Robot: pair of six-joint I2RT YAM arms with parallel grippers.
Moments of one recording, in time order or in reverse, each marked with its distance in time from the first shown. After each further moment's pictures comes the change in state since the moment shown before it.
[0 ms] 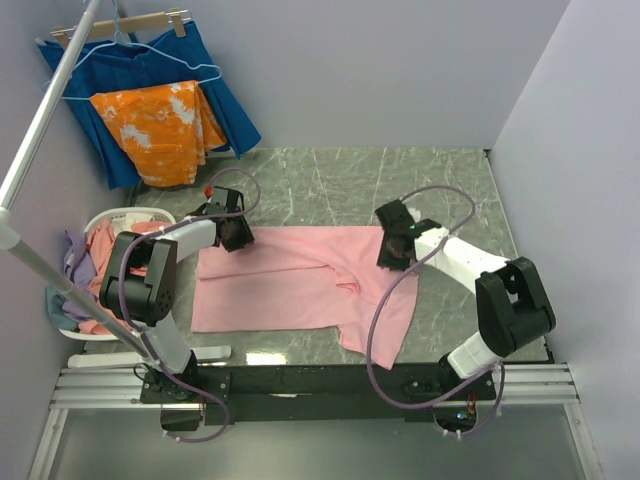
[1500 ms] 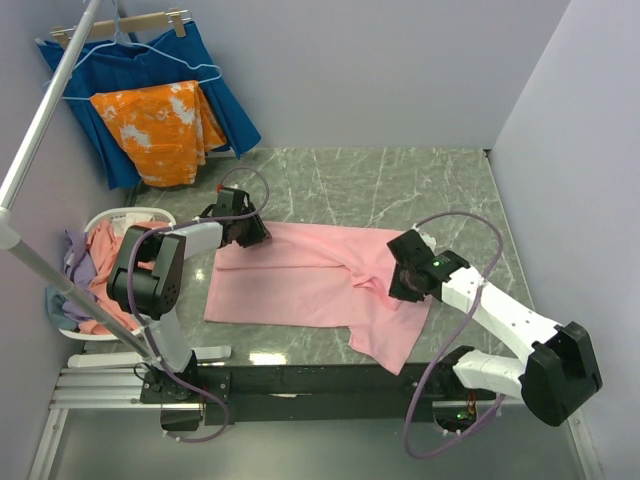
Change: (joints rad) left arm -0.033 0.059 -0.013 0.194 0.164 -0.048; right arm 0.094 -0.389 -0.188 -0.180 -0.032 0.109
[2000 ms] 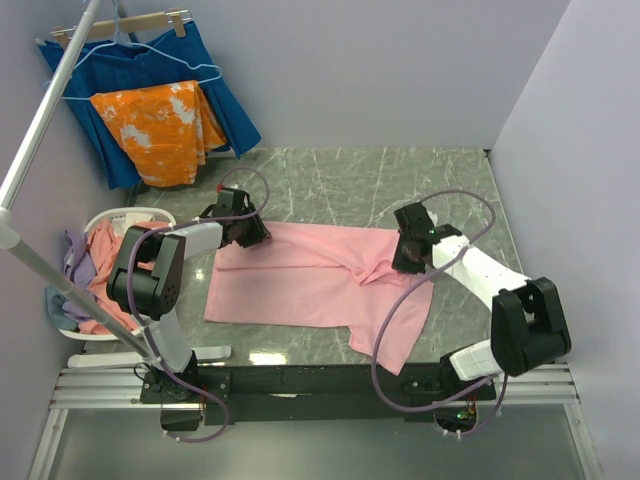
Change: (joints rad) left arm 0.000 -0.004 -0.002 0.001 -0.001 -0.001; right arm -0.209 0.286 0.157 0.148 0.002 -0.171
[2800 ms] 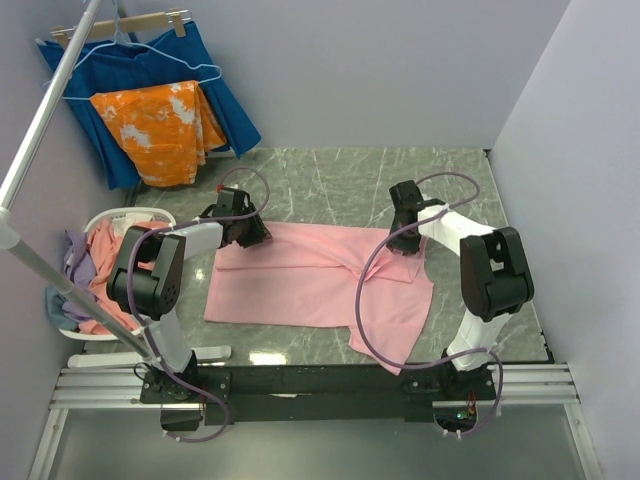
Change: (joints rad) left arm 0.000 0.000 0.000 -0.001 -0.004 0.000; right arm -0.074 0.344 0.236 0.050 0.025 -0.027
